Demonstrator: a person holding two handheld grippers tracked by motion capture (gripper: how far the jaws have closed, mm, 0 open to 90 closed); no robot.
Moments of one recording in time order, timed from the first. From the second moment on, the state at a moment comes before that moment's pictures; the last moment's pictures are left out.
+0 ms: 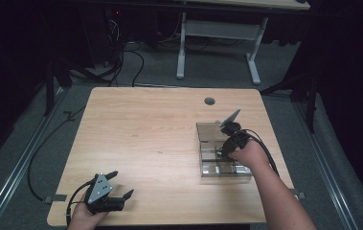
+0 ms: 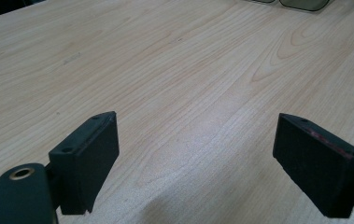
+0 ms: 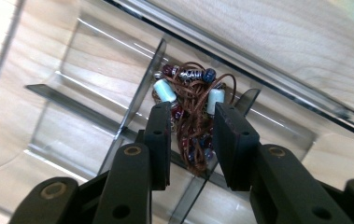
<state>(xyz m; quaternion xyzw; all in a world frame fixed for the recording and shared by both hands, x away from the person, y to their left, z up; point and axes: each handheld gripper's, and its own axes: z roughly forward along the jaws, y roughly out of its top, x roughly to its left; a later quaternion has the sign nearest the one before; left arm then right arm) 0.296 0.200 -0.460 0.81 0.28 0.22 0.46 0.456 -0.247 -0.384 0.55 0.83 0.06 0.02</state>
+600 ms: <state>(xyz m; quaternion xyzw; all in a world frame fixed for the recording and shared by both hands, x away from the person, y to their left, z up) 0.296 0.200 -0.460 0.81 0.28 0.22 0.46 0.455 -0.243 -0.398 0.53 0.85 0.04 0.01</state>
